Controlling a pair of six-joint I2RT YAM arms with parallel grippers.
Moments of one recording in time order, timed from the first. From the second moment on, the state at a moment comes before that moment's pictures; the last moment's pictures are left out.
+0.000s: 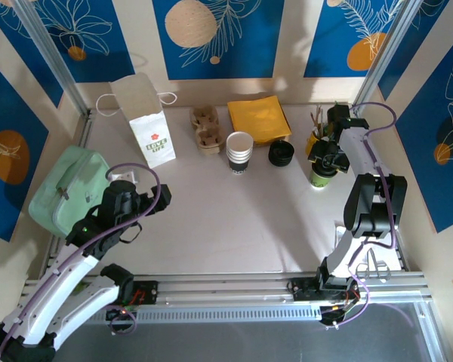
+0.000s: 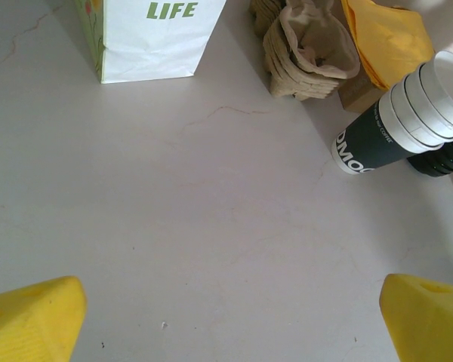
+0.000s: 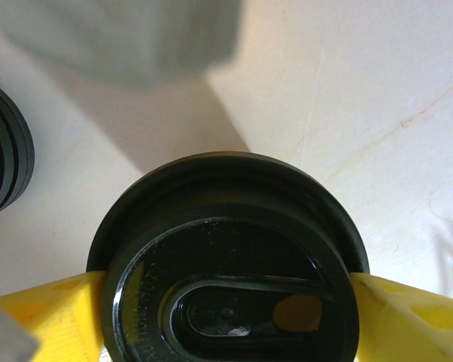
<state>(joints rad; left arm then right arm) -0.49 0.68 0.73 -0.67 -0.16 -0.66 -0.07 1.77 1.50 -1.07 0.10 0.37</state>
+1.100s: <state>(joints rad) -0.49 0.70 0.73 -0.68 -0.15 -0.65 -0.09 1.67 1.56 -1.13 0.01 0.37</state>
